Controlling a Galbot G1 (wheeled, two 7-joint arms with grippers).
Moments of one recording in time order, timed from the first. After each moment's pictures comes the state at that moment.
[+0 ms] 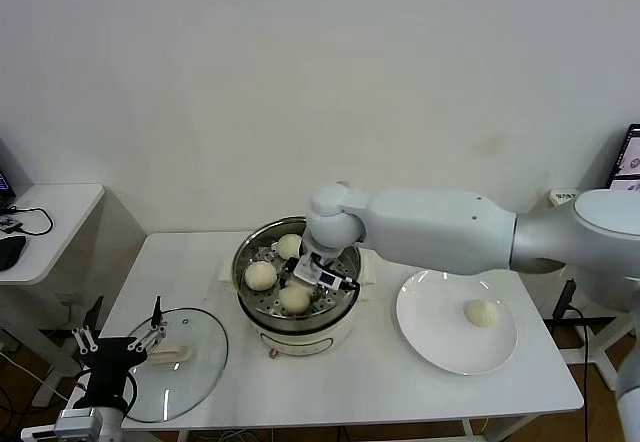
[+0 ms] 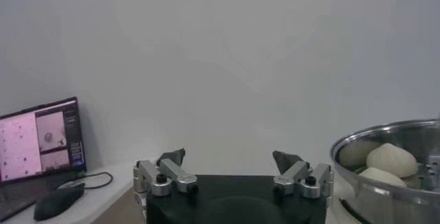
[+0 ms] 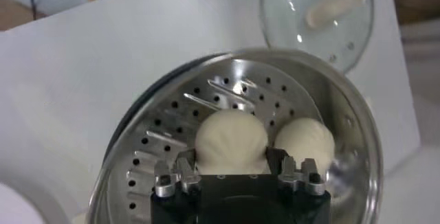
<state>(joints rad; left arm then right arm) 1.71 -1.39 -0.80 -2.25 -0.06 0.05 -0.06 0.47 1.23 -1.29 1.46 -0.07 0.13 -1.00</state>
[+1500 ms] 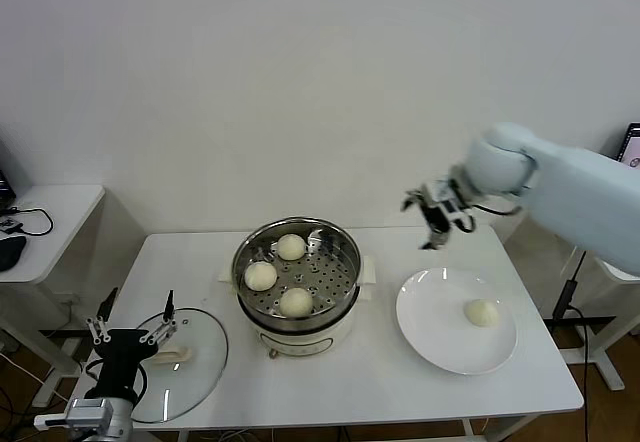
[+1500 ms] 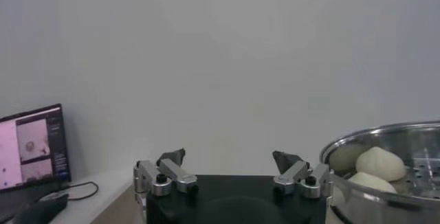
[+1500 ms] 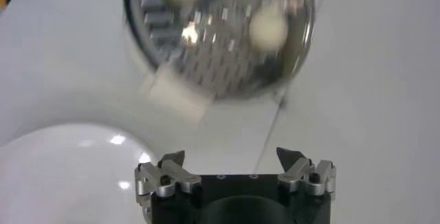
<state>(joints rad) 1.67 -1.35 -0.74 -2.23 -0.06 0.06 -0.05 0.43 0.59 -1.04 1.53 0.06 -0.26 -1.06</state>
